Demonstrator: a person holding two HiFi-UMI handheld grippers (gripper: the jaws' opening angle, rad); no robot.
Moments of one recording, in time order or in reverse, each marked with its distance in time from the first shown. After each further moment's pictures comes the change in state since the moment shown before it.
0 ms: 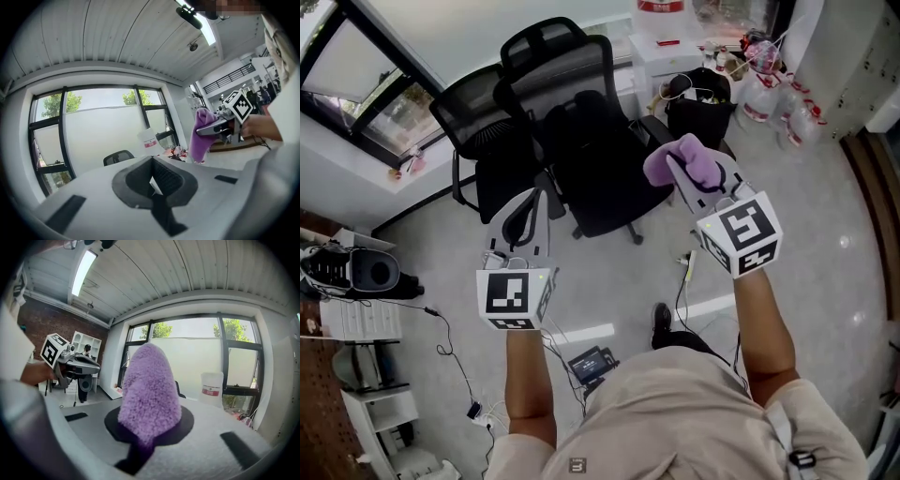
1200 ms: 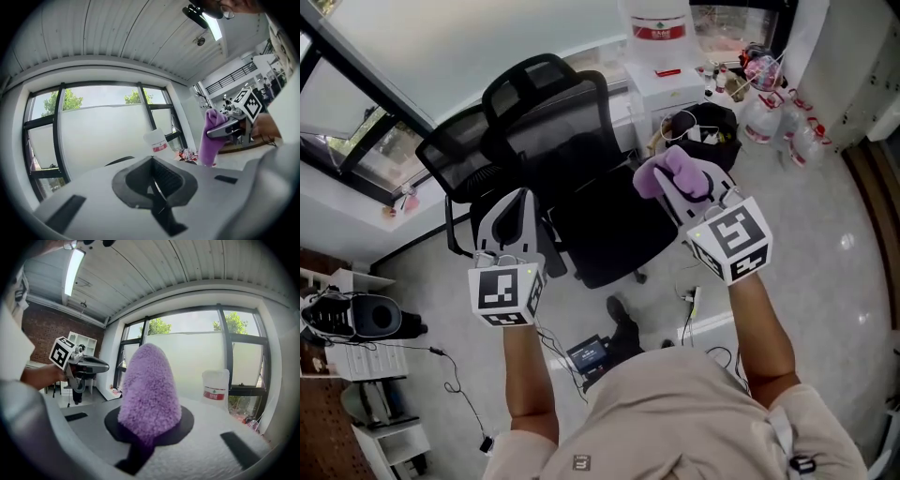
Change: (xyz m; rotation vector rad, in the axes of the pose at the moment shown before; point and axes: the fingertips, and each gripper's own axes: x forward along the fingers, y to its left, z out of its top) left arm 0.196 0.101 -0.002 0.008 -0.034 0.022; right arm 0.158 -0.109 -0.005 0.019 -0.002 0.013
